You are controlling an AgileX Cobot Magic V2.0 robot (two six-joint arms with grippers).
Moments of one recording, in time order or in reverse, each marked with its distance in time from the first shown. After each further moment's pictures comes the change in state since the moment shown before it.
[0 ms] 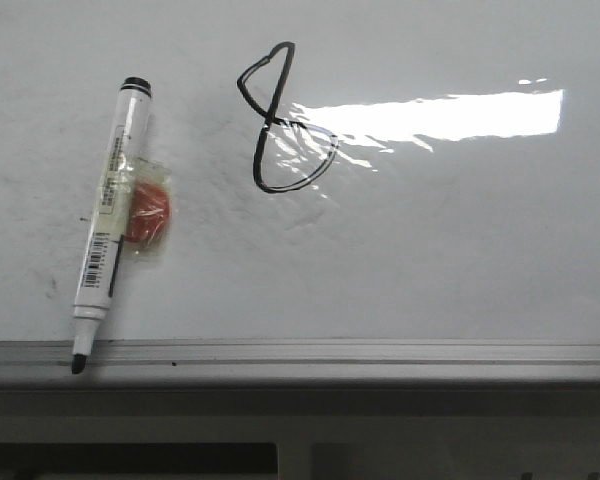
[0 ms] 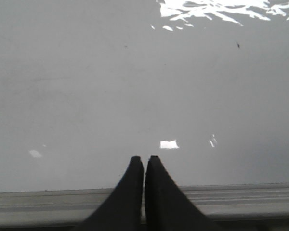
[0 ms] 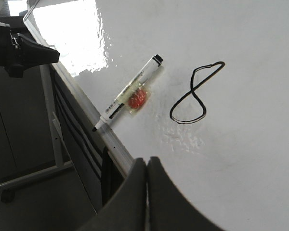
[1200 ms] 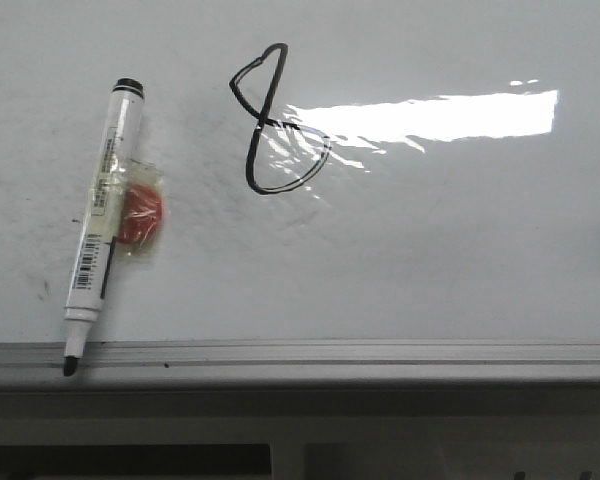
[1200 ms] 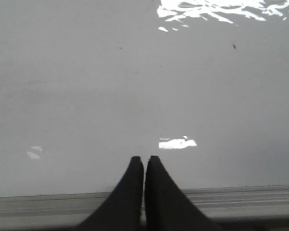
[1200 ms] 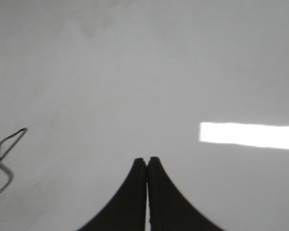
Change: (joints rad) left arm 0.000 0.000 0.000 0.004 0.001 0.000; right arm -0.689 -0.214 0.320 0.056 -0.550 0.023
